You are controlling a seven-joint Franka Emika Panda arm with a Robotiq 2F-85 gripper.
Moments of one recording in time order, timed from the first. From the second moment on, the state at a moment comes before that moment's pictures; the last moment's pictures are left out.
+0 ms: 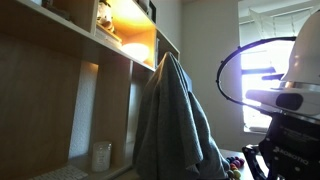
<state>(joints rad) 0.12 0.40 0.12 -2.21 -0.69 2.86 -0.53</state>
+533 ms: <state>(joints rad) 0.15 0.43 0.14 -2.18 -0.69 2.83 -0.58</state>
